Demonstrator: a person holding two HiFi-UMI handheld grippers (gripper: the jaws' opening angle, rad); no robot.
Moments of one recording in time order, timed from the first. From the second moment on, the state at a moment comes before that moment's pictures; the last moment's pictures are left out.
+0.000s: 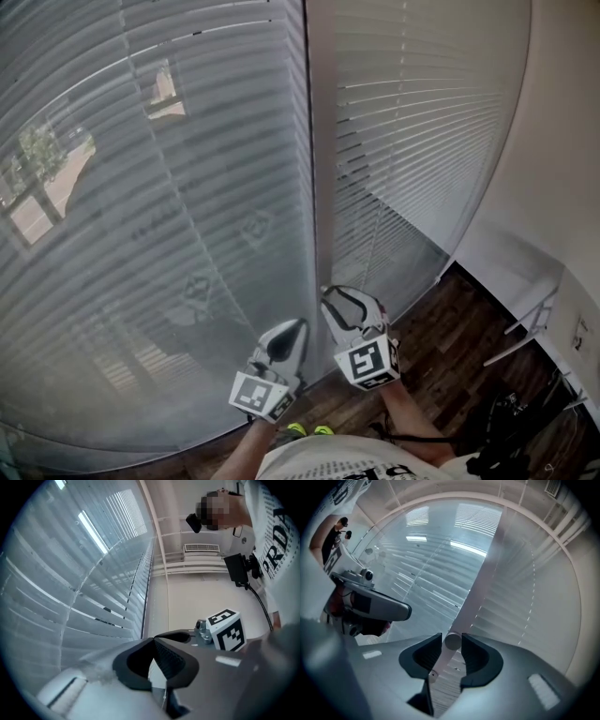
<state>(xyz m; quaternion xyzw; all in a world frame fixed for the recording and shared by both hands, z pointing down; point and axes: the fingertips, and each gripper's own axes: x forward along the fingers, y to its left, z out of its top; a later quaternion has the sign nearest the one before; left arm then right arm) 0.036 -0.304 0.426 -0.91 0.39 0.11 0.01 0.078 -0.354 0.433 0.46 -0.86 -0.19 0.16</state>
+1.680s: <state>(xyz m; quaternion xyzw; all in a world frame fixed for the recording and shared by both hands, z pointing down) 0.027 -0.313 0.432 -0.92 0.38 0.10 0.00 0.079 -0.379 0.440 0.47 -0.87 -0.09 0.10</state>
